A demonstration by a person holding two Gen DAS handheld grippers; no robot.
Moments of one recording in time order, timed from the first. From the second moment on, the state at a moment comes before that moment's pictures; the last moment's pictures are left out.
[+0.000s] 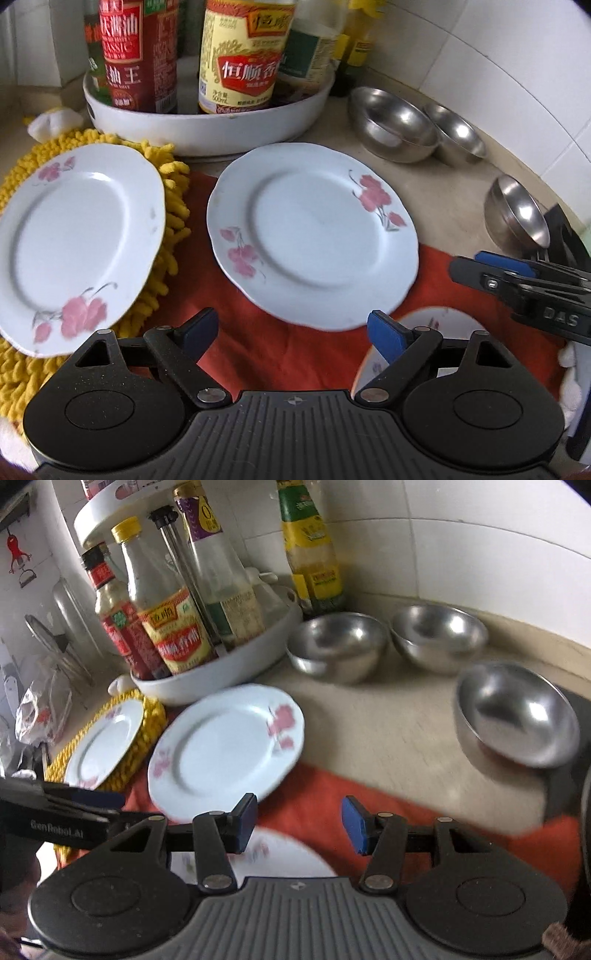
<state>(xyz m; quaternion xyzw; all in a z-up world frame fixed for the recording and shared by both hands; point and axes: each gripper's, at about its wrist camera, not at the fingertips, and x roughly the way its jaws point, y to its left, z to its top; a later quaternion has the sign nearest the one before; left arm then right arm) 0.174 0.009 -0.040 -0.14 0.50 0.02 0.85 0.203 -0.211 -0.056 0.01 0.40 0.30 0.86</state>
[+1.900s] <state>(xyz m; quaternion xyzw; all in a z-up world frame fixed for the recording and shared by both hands) 0.225 0.007 -0.054 -0.12 0.44 0.03 0.89 0.285 -0.173 -0.077 0.05 0.46 0.35 0.82</state>
